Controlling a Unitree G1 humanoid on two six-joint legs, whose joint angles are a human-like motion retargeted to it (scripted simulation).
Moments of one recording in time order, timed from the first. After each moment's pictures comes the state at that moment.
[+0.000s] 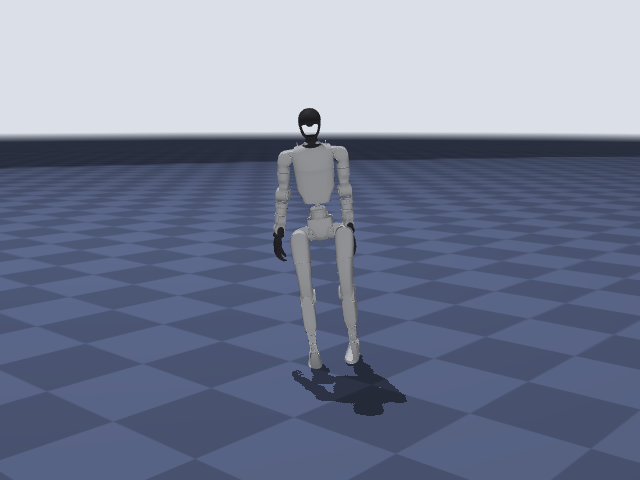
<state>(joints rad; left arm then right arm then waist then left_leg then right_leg) -0.05 0.00 0.24 1.54 -0.26 0.12 0.14 0.06 -0.14 -0.26 1.40 -0.72 0.13 0.07 0.04 -0.05 0.05 -0.09 -0.10 -0.11 0.26 -0.02 -0.08 -0.09 0.00 0.08 0.05 0.09 -0.02</state>
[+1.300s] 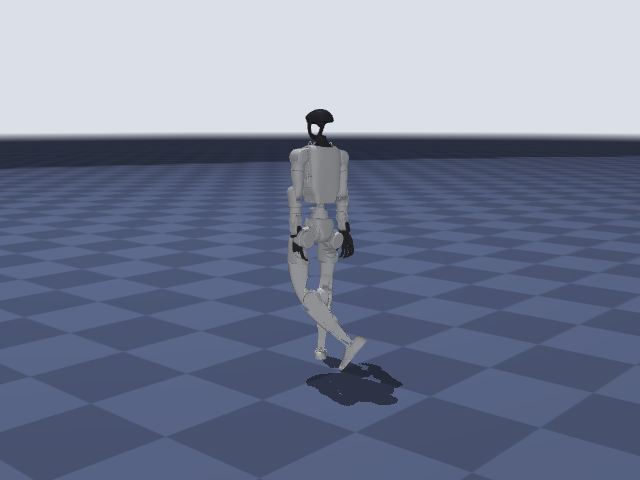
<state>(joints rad) -0.07 0.00 0.04 1.61 -0.09 0.16 0.09 -0.03 -0.12 -0.38 1.42 -0.58 0.24 0.07 -0.08 -0.06 -0.04 0.13 0.04 0.80 0.65 0.13 0.03 -0.09 -0.19 -0.79 0.01 -0.04 -0.17</state>
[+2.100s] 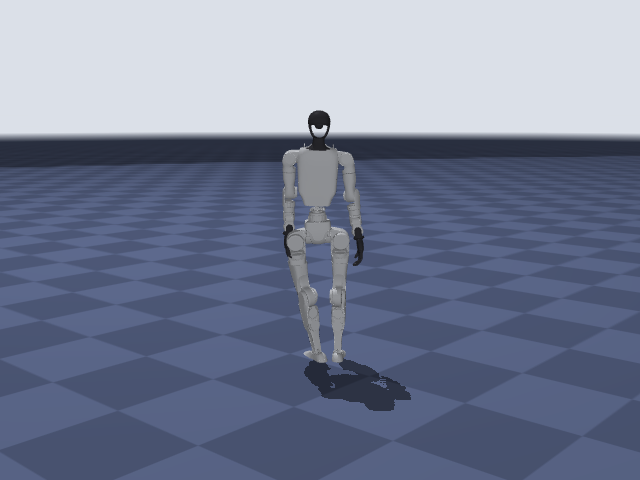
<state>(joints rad) -0.11 0.00 0.12 1.57 -0.12 0.16 0.08 0.11 -0.14 -0.39 1.51 -0.56 0.23 0.03 -0.09 0.05 -0.02 0.03 -0.06 0.47 0.05 -0.09 0.03 0.00 0.01 -0.15 0.05 -0.03 -0.10</state>
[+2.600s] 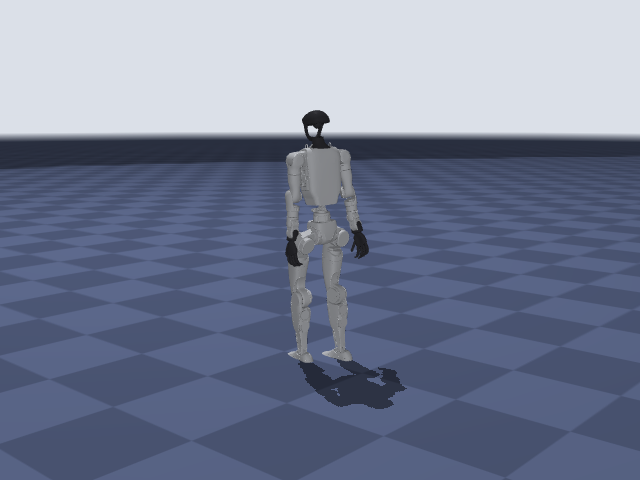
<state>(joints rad) -0.11 0.02 0.05 1.53 -0.05 0.13 0.10 0.05 -0.14 -0.35 1.45 -0.60 0.20 0.05 -0.09 0.02 0.09 -0.19 -0.08 -0.11 0.15 0.08 -0.07 0.00 0.08 0.04 0.13 -0.07 -0.13</state>
